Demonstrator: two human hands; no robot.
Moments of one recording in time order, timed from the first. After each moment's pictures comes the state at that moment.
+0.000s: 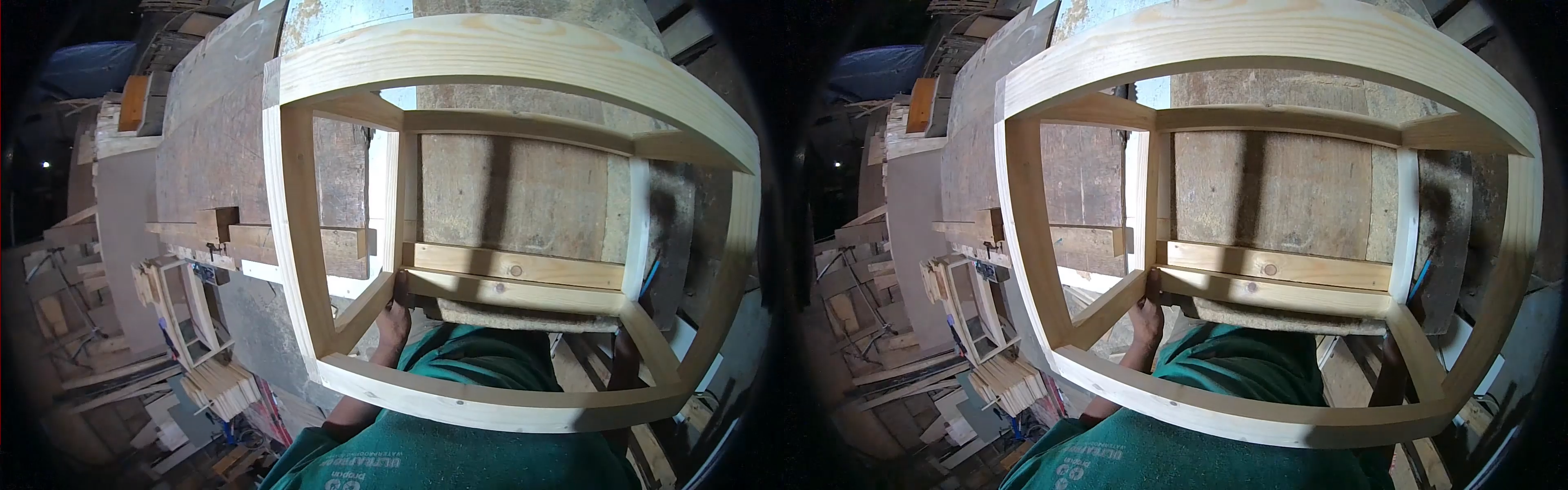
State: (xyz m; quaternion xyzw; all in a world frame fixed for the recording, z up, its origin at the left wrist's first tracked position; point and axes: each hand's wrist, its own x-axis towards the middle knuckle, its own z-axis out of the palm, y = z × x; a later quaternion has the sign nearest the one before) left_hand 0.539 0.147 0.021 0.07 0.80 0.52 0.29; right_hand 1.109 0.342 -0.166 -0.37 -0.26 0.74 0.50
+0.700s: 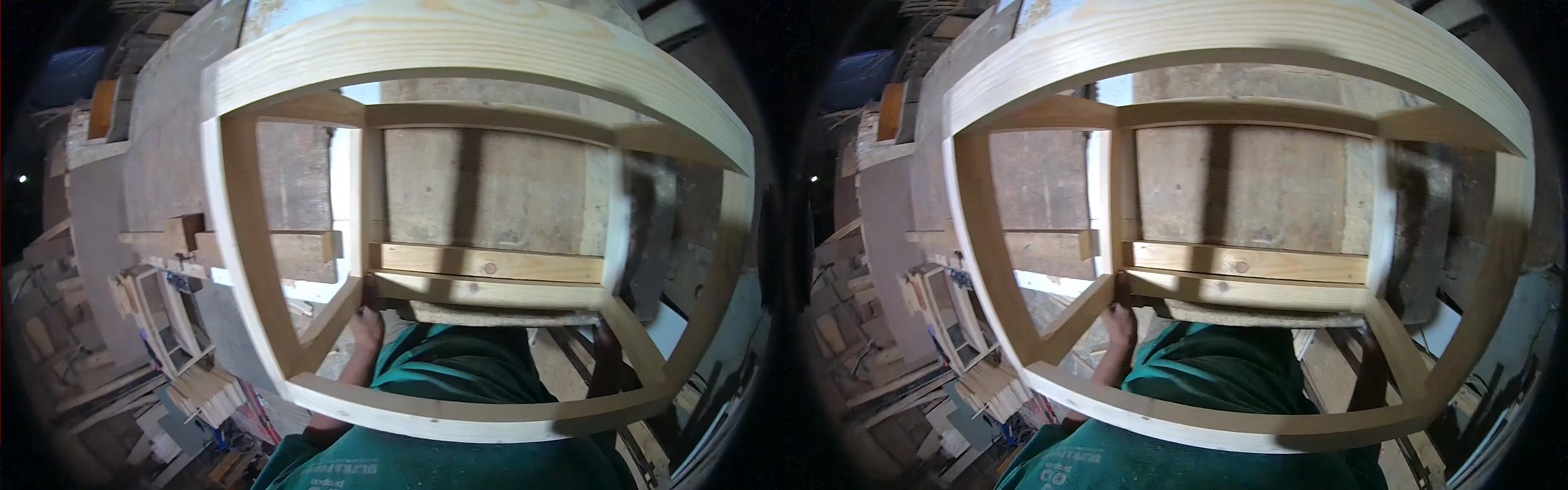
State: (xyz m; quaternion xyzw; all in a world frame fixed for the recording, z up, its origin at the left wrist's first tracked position) left_hand 0.542 0.140 0.007 0.03 0.86 0.45 0.25; right_hand 1.081 0.335 -0.145 -0.47 -0.42 0.64 0.44
